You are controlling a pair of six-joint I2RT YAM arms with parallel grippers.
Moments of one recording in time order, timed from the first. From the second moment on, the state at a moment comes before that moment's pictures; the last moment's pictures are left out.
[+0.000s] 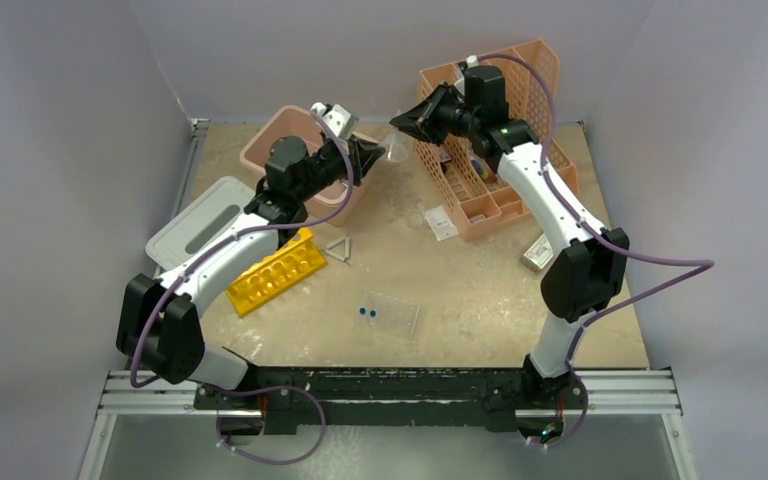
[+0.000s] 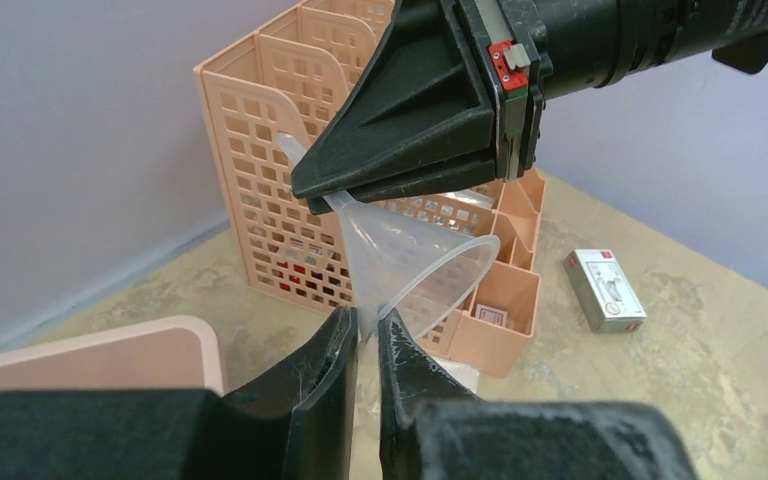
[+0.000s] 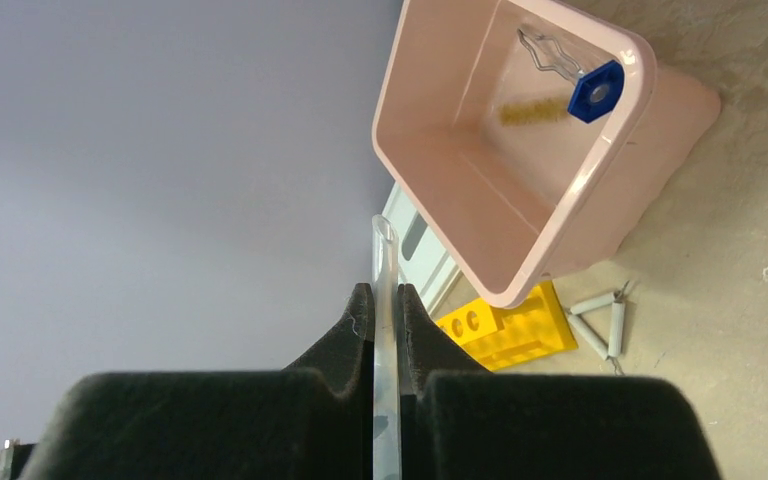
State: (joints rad) left arm -0.49 1.45 1.13 0.39 0.34 -0.12; right arm 0.38 1.81 1.82 -0.38 -0.42 1.05
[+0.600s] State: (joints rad) left arm -0.50 1.45 1.13 0.41 0.33 0.04; right arm 0.37 1.81 1.82 -0.42 -0.48 1.11
